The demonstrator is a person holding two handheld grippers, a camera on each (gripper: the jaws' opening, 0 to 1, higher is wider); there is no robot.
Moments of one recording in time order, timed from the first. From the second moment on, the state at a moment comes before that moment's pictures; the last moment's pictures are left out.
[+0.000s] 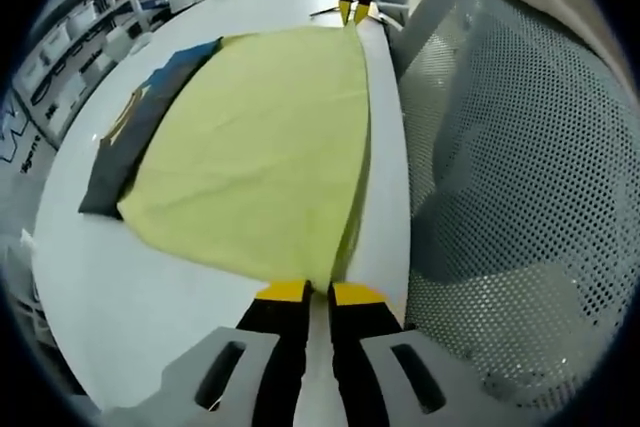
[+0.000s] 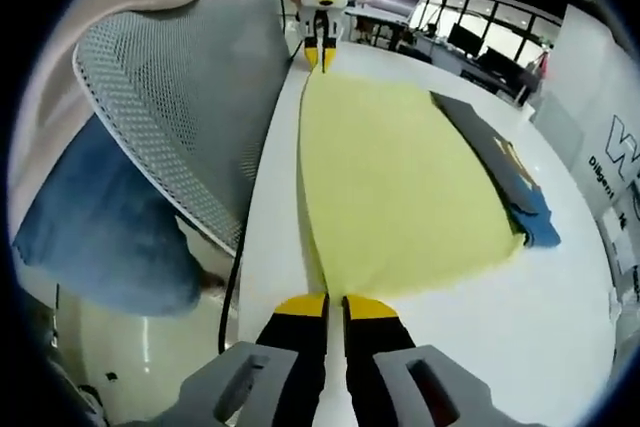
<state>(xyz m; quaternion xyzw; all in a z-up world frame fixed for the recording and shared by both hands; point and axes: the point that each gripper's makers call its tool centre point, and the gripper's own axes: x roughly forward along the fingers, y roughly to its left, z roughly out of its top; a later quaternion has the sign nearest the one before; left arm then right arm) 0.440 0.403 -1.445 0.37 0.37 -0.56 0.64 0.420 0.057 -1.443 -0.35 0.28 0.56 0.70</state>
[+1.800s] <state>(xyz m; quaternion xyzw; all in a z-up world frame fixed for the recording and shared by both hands) 0.628 0.390 -1.316 0.25 0.38 -0.53 0.72 0.614 0.038 -1.316 -0.19 0.27 0.49 0.81</state>
